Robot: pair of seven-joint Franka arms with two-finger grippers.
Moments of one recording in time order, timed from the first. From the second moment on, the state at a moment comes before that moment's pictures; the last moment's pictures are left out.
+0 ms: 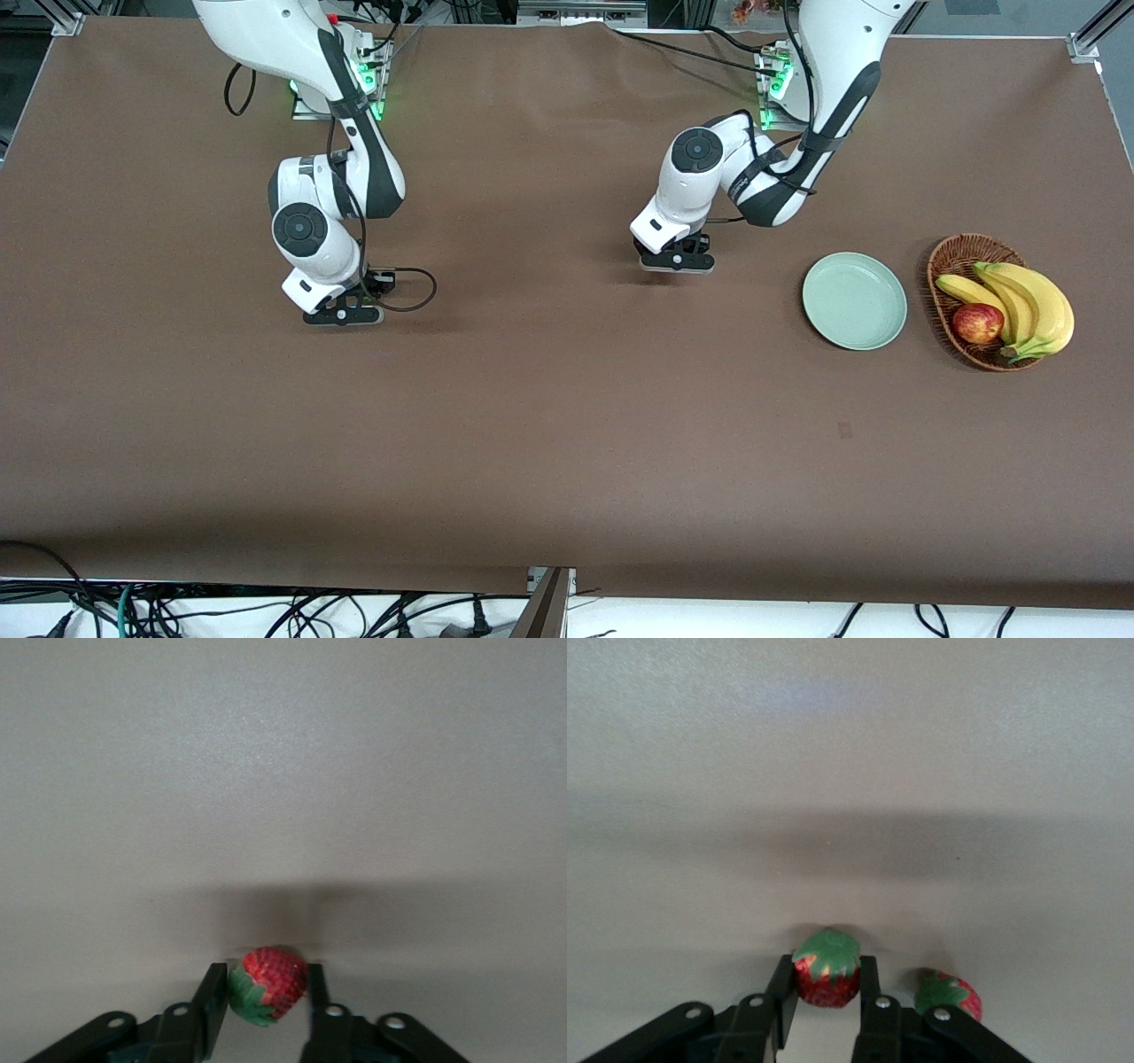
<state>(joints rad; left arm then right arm) -0.22 0.42 -0.44 -2.28 0.39 2.63 -0.93 0.77 0.43 -0.45 -2.22 0.20 2.48 0.12</state>
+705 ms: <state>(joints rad) 0.03 0.38 -0.53 -2.25 0.39 2.53 -0.82 0.79 0.41 -0.40 -2.01 0.37 2.25 0.17</state>
